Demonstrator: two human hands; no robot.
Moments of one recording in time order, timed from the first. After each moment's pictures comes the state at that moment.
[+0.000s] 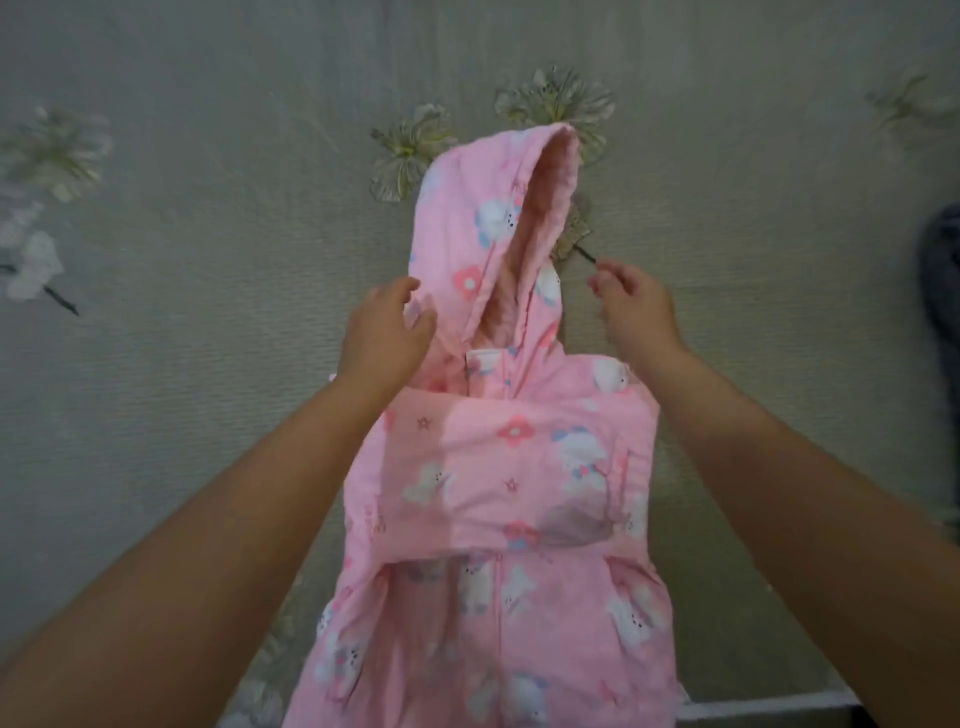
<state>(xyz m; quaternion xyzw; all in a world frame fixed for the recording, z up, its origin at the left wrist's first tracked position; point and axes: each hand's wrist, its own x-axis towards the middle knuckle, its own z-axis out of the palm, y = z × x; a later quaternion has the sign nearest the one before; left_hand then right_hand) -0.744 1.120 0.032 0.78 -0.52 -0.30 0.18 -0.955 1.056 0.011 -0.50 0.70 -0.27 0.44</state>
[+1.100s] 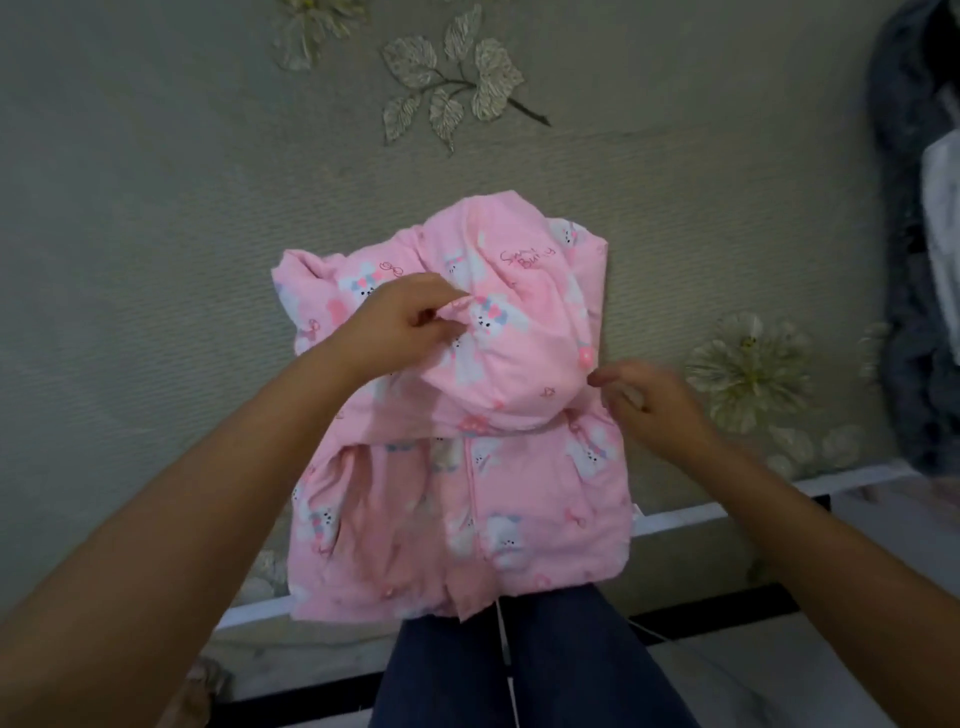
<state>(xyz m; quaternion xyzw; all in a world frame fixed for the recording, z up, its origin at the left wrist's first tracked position) -0.792 1.195 0.061 0.53 -0.69 -0.48 0.13 -1.048 1.253 0.057 -0.68 0.59 -0.08 0.44</state>
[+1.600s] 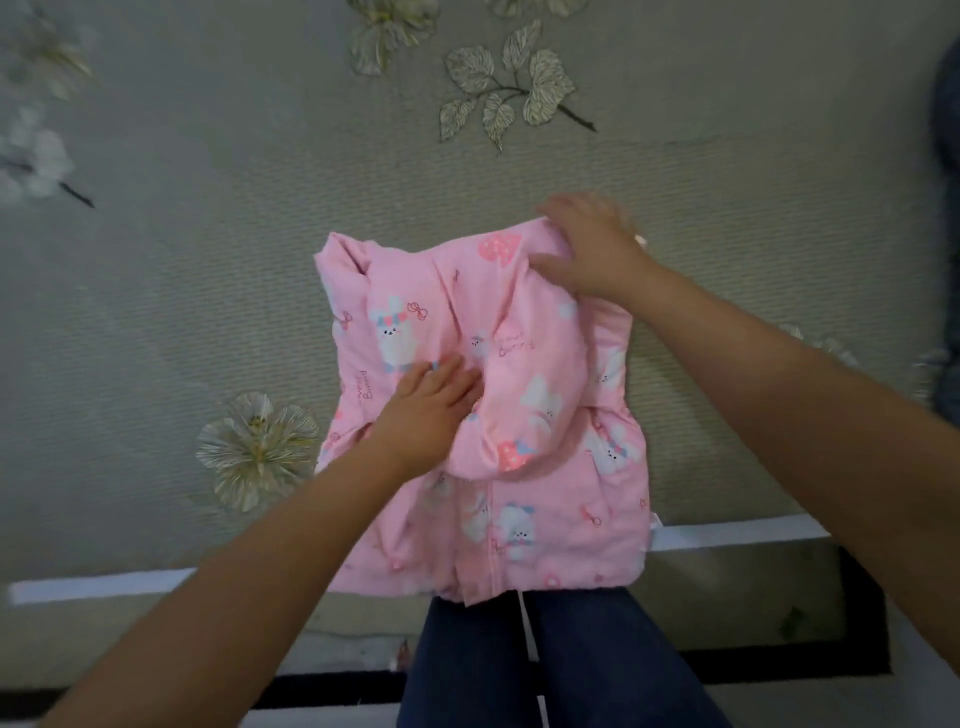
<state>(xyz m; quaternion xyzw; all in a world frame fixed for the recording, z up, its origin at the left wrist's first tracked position) -0.801 1.302 0.038 0.50 -0.82 -0.18 -0.20 -0.978 1.138 0.036 -0.79 0.52 0.05 0.31</state>
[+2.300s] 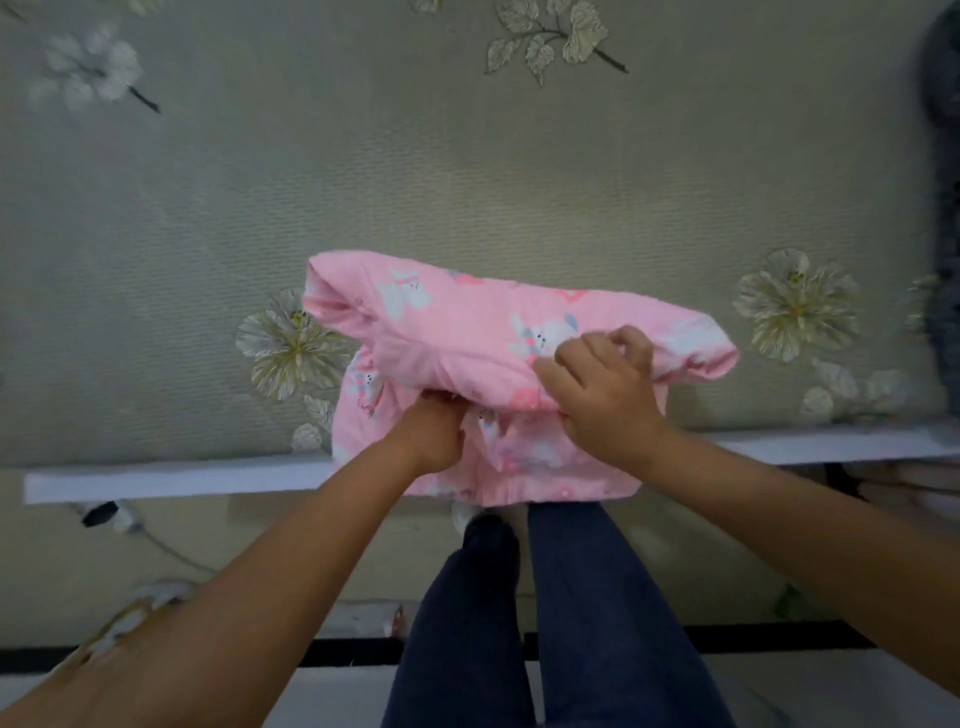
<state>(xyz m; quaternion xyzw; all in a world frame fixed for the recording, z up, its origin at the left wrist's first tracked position) -0.790 1.444 0.037 0.59 -0.68 -0.38 -0.21 -0.977 1.394 0.084 -0.91 0.36 -0.22 -0.04</state>
